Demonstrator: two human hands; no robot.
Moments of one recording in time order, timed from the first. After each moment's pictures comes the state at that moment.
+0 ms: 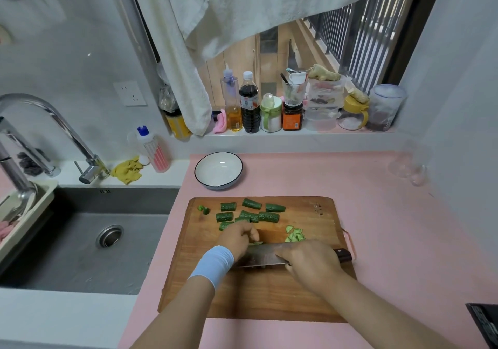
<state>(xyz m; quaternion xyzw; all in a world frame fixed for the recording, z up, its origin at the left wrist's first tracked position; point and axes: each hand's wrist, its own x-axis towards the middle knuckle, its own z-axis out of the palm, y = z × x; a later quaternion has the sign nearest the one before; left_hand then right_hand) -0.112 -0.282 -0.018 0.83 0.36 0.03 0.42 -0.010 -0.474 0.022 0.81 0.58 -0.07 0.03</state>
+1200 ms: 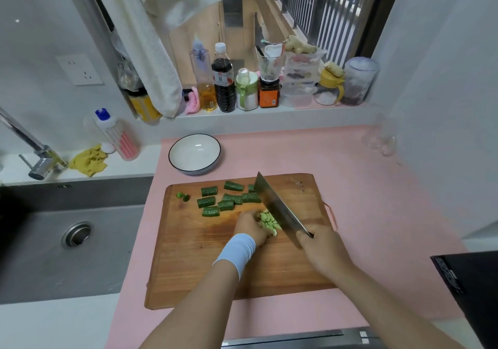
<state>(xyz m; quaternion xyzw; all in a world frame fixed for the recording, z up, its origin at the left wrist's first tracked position) -0.065 -0.329 -0.045 0.76 0.39 -0.01 0.52 -0.019 -0.508 0.022 0.91 0.16 -0.23 -0.32</state>
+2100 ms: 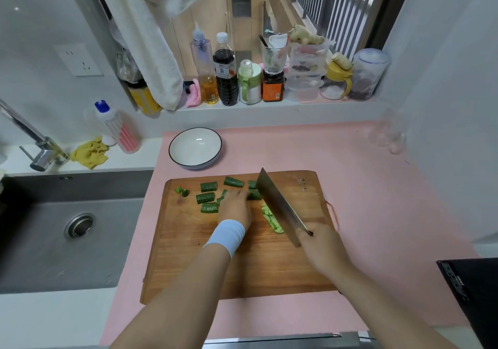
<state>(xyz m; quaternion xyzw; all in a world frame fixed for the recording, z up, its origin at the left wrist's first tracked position) -0.049 -0.288 -0.048 0.91 0.35 0.02 0.21 -0.006 -0.503 0.019 0.90 0.17 -0.25 -0.31</state>
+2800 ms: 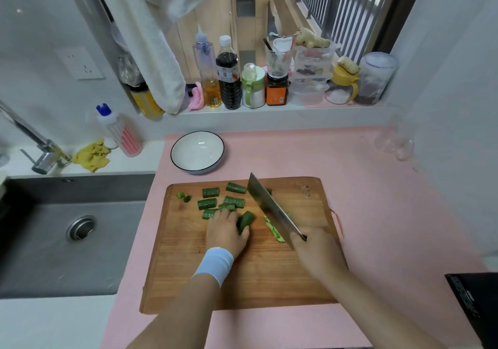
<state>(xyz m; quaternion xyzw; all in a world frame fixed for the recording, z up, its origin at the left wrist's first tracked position) -0.098 -0.287 -0.065 0.93 0.34 0.05 0.11 -0.004 -0.485 0.013 0.90 0.21 -0.25 -0.29</state>
